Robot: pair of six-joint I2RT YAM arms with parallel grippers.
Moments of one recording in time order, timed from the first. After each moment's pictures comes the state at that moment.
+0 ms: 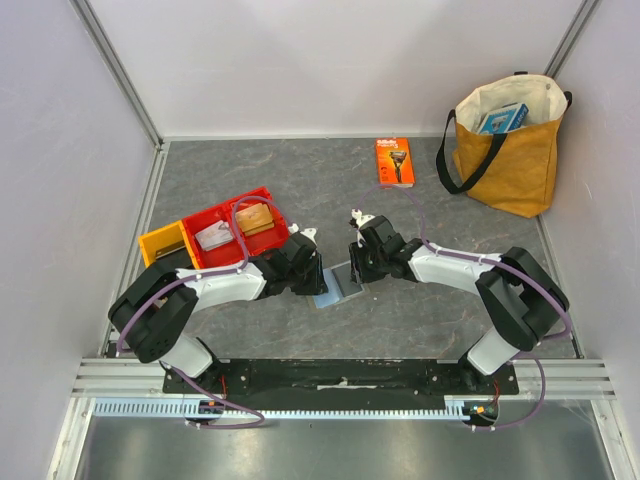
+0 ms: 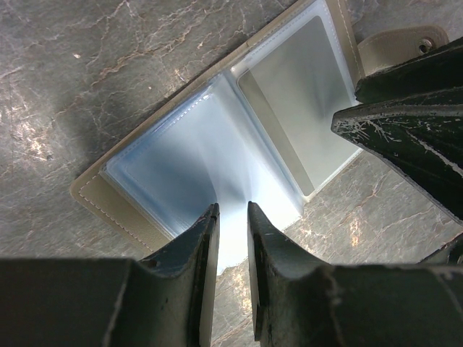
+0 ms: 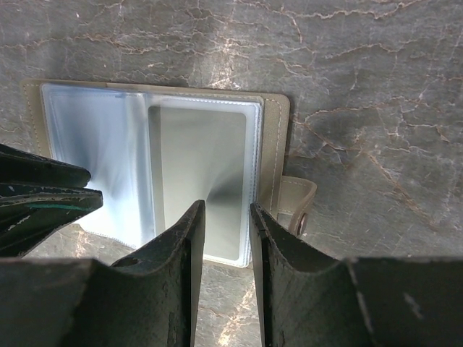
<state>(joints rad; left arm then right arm) -0.79 1.52 0.71 -0.08 0.05 -0.69 0.70 1.61 0.84 -0.17 -0.09 0.38</state>
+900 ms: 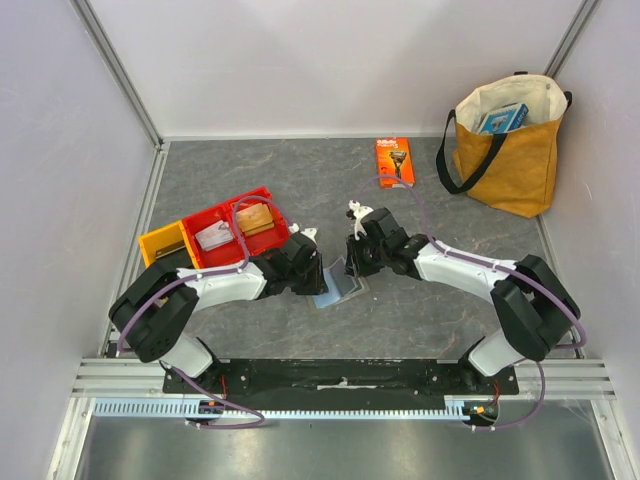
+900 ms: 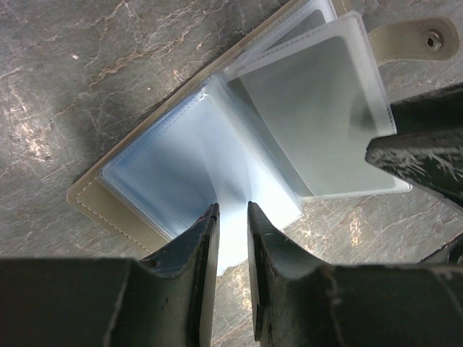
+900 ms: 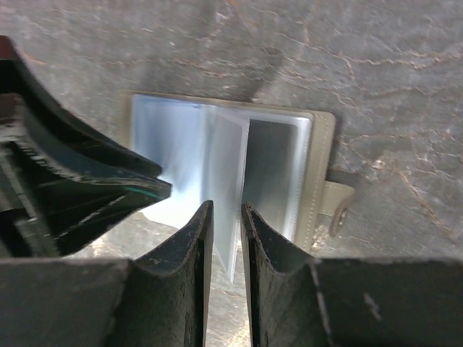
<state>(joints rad) -0.79 1.53 0.72 -0.09 0.05 -0.69 0.70 1.55 0.87 -0.18 -0.17 0.37</state>
